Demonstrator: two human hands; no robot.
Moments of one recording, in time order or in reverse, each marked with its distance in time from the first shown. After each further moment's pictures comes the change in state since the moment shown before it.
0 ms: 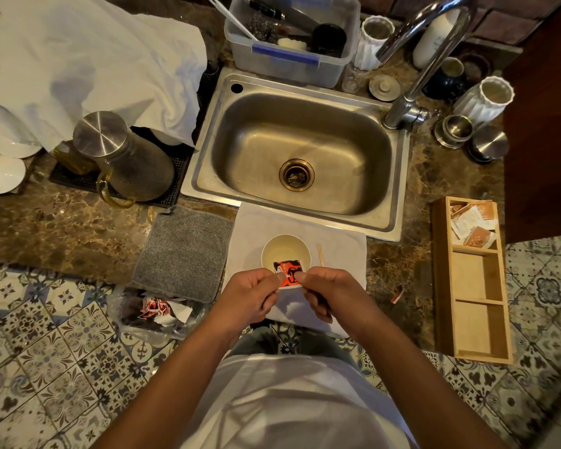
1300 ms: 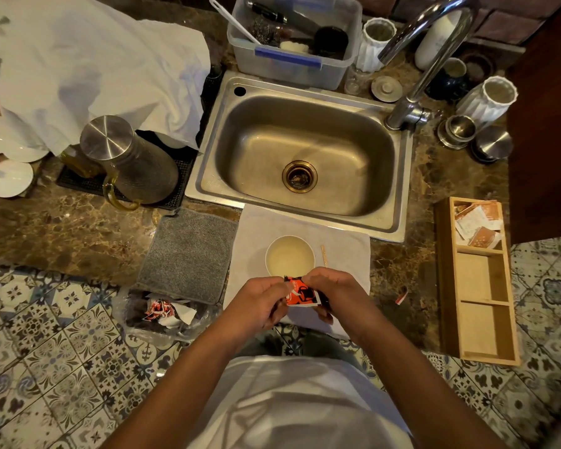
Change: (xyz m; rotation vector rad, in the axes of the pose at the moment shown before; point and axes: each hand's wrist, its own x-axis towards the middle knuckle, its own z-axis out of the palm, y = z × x) left_hand -0.004 0.000 0.007 0.062 -0.069 -0.043; right_hand 0.006 0.007 0.004 -0.017 0.084 0.023
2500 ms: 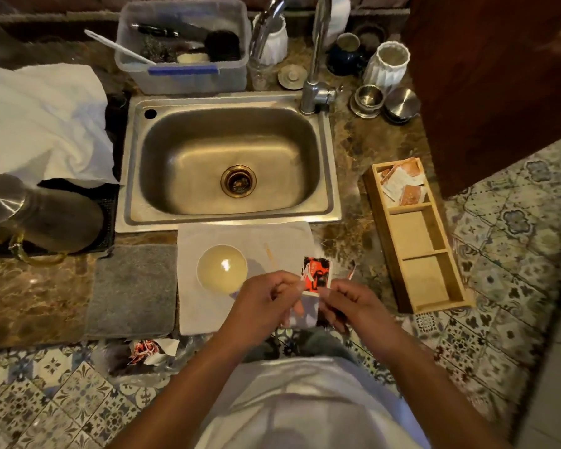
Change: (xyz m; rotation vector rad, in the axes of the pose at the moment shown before) left_hand 0.023 0.005 0.094 0.457 -0.146 0.314; right_hand -0.070 0.063 -0.091 0.213 0.162 -0.185
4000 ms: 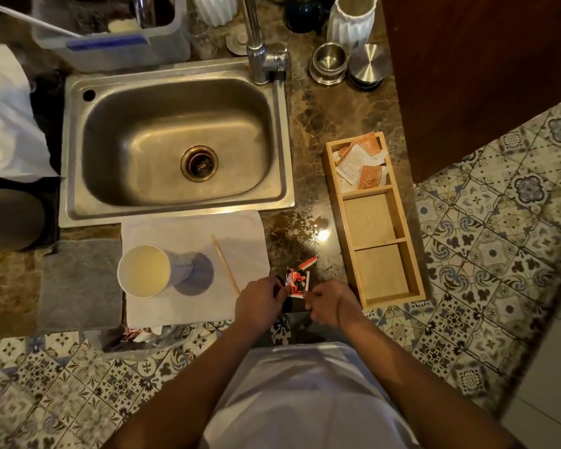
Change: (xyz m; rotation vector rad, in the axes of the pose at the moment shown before) left_hand 0.088 -0.084 0.123 0.832 0.078 -0.247; right_hand 0.064 0.094 -0.097 -0.543 0.061 0.484
